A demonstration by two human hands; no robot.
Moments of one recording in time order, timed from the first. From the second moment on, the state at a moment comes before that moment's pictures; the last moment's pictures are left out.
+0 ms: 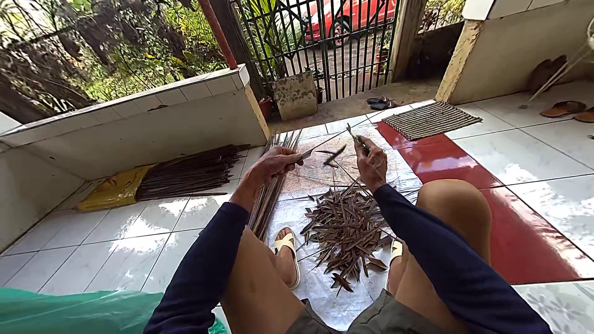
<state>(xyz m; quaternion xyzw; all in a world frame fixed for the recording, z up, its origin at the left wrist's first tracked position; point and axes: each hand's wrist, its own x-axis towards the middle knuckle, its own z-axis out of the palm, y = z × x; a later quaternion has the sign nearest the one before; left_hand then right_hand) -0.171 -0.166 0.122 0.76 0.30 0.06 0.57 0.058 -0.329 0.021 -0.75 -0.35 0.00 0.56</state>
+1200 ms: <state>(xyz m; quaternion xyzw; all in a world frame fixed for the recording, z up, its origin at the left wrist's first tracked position) -0.161 -0.180 0.116 0.91 0.16 0.07 0.38 0.045 -0.326 0.024 -0.70 -0.42 0.01 0.58</state>
